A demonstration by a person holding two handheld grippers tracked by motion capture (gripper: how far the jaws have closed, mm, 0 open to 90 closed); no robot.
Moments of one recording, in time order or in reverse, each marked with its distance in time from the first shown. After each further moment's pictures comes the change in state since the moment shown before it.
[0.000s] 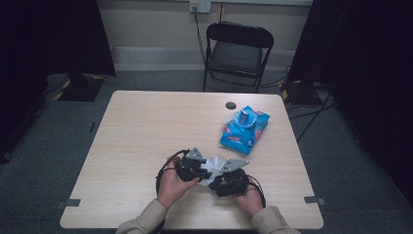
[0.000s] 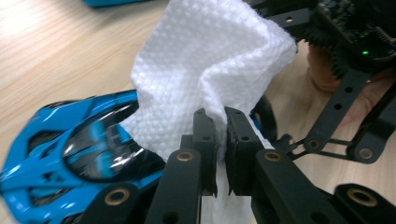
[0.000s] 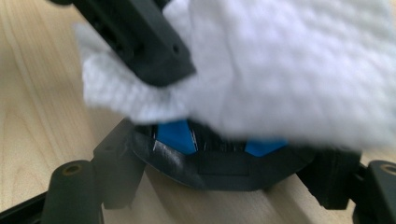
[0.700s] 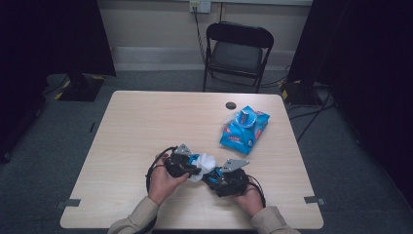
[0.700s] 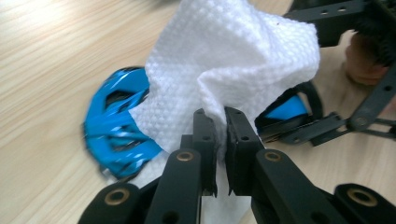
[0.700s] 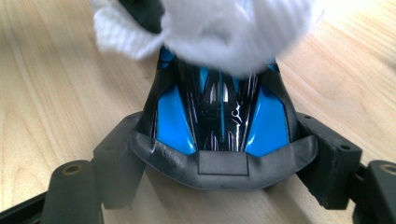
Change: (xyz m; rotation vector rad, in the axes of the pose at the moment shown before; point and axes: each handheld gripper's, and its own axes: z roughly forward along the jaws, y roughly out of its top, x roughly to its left) left arm 0.025 -0.014 -0.019 0.002 0.054 -0.074; right arm 0.000 0.000 0.000 0.000 0.000 0.001
